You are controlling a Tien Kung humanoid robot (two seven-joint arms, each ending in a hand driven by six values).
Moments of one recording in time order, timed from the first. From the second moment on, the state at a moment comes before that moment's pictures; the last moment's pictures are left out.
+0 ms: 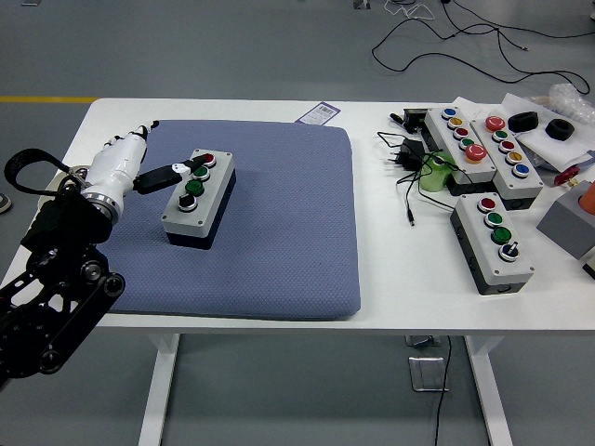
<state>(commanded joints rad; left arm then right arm) -0.52 0.25 -1.03 -1.35 2.08 0.10 0.61 0.14 -0.02 1.43 0.18 -2.16 -0.17 -0.25</state>
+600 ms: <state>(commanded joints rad) -0.58 0.15 -0.93 -1.17 2.11 0.08 0.65 0.13 -0.02 1.43 0.18 -2.16 -0.18 -0.25</state>
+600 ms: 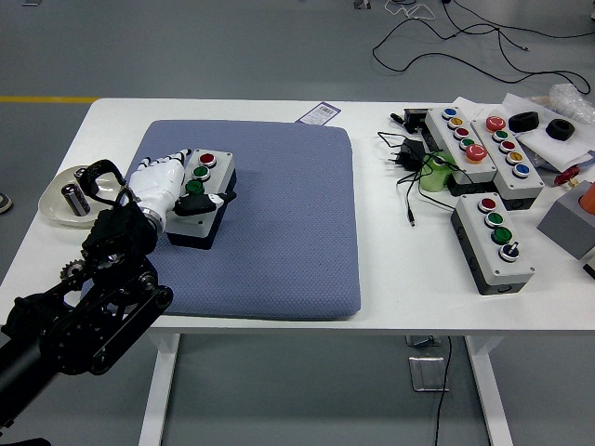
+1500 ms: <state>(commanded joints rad) -0.62 0.09 -0.93 -1.03 2.24 0.05 0.65 0.12 -0.03 1.44 0.18 -2.16 -0.18 -0.25</state>
